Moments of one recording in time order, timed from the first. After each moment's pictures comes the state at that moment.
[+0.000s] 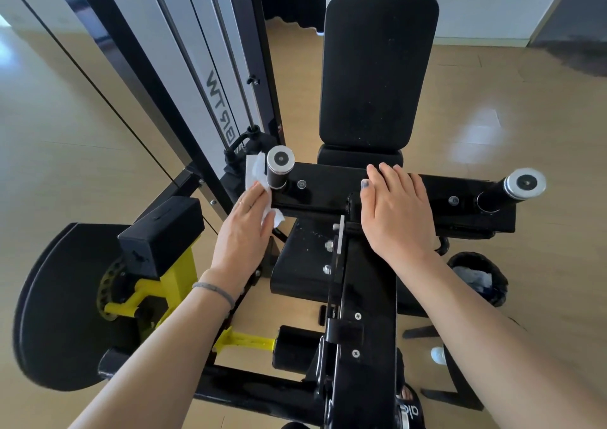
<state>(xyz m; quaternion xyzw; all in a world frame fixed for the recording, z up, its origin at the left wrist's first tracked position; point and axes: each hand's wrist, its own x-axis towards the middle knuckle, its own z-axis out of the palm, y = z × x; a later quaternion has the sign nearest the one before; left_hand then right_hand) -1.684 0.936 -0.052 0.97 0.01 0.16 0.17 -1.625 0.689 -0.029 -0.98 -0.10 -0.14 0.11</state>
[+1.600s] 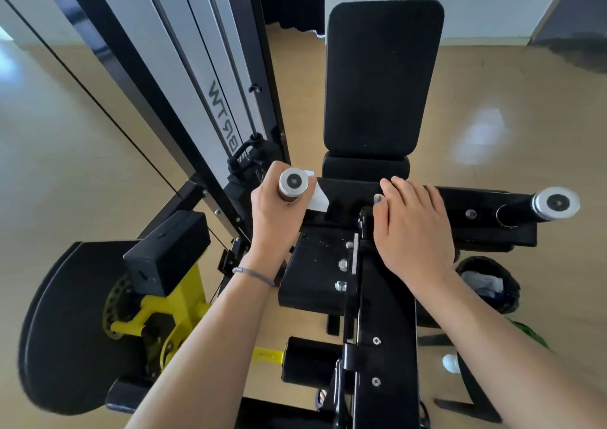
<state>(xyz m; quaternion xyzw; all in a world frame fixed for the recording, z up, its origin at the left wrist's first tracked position) -1.637 0.889 0.011 0.81 0.10 0.25 0.52 -1.624 0.691 -0.028 -0.98 -0.09 -0.15 0.09</state>
